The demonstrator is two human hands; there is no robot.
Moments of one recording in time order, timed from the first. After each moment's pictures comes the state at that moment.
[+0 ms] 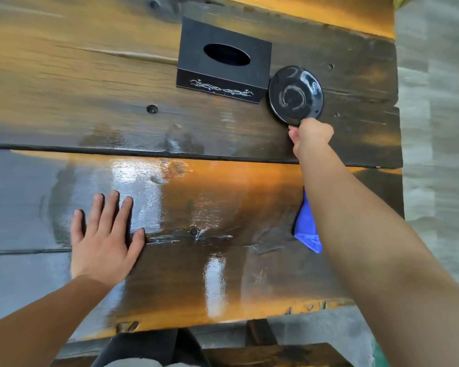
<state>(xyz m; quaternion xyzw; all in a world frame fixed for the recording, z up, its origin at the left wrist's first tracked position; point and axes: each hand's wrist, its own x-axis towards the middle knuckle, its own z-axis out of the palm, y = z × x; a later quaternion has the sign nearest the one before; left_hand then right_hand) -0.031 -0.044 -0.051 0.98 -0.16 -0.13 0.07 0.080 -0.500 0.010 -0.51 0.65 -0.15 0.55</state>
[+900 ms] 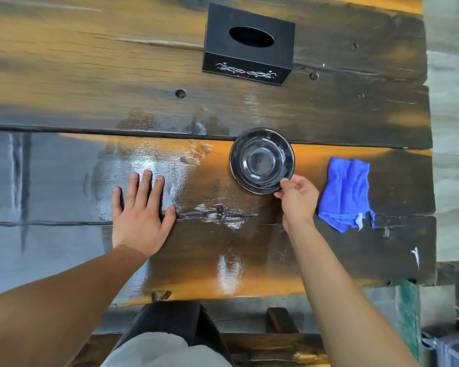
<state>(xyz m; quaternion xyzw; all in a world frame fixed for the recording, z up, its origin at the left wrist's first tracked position) -0.030 -0.044 -0.046 0.97 -0.16 -0.15 0.07 -0.083 -0.363 -0.024 -0.60 0.57 -0.10 0.56</state>
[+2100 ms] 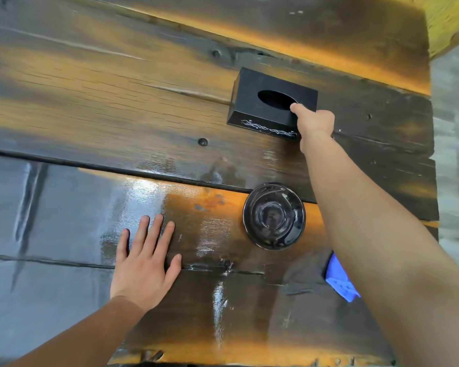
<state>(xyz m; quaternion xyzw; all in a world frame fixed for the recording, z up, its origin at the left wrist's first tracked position) -0.033 -0.037 -0.064 0.97 -0.18 -0.11 0.06 0.195 -0.430 0.029 -0.70 0.53 -0.05 0.48</state>
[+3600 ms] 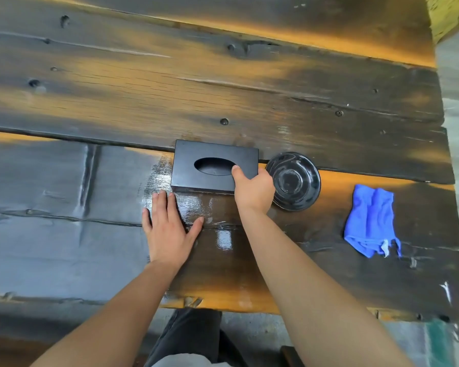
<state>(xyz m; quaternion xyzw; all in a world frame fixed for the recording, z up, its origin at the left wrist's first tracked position) -0.042 -0.024 -0.048 0.98 -0.02 -0.10 0.15 0.016 -0.216 0.020 -0.76 0.49 -0.01 0.42</state>
